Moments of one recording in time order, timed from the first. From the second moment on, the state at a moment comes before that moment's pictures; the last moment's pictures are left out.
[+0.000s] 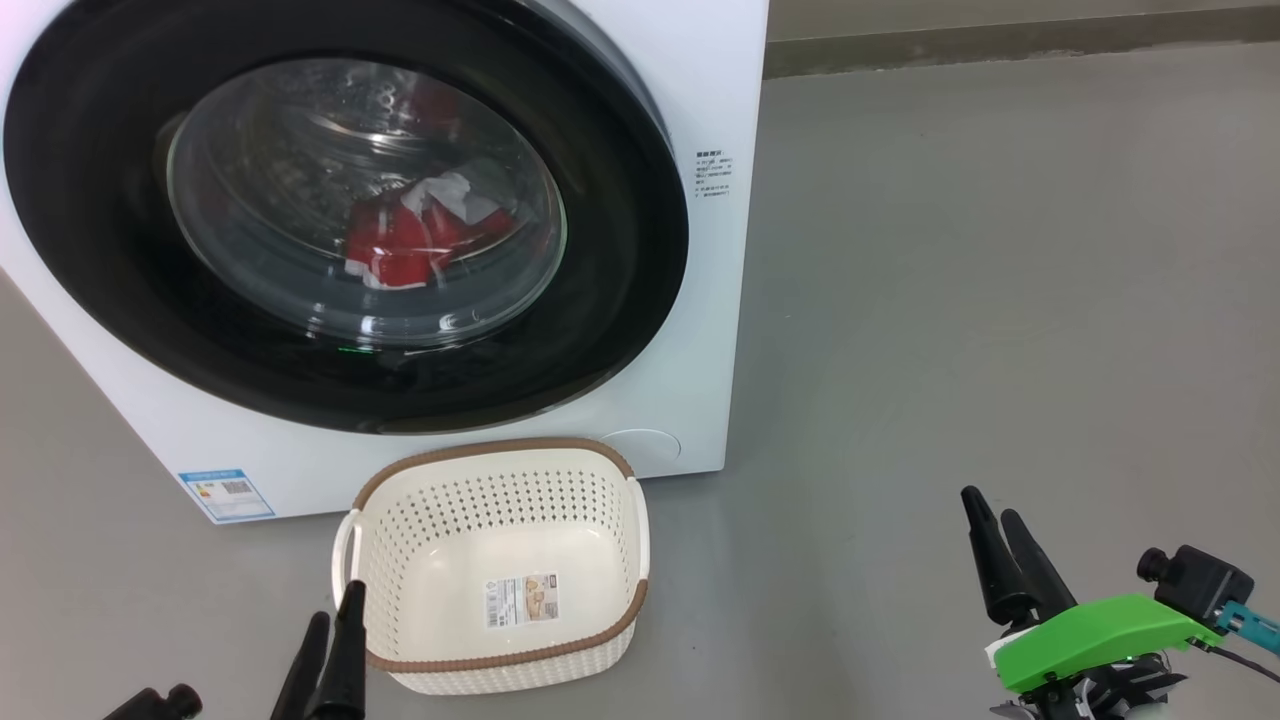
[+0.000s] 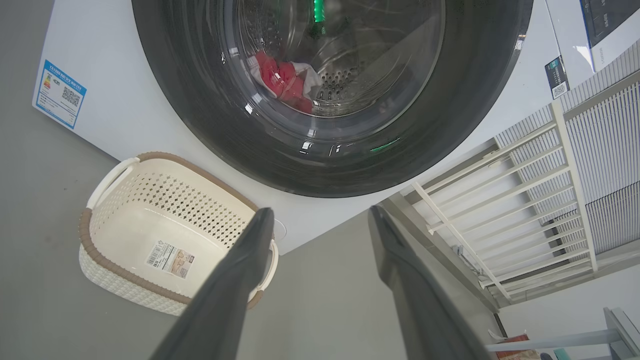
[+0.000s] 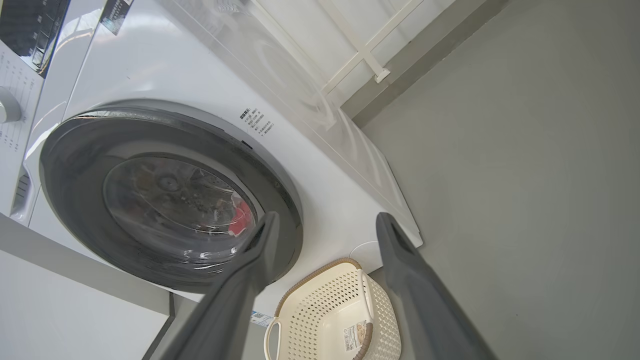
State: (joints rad) left arm -0.01 0.03 0.03 0.28 -0.95 -0.12 -0.06; right arm -0.07 -0.02 -0.01 0.35 0.94 0.13 -0.06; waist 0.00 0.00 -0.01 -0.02
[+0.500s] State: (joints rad) left arm -0.01 0.03 0.04 0.27 -0.79 -0.12 -0.10; right arm -0.09 -0.03 0.02 0.35 0.78 0.13 -0.10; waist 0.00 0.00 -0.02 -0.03
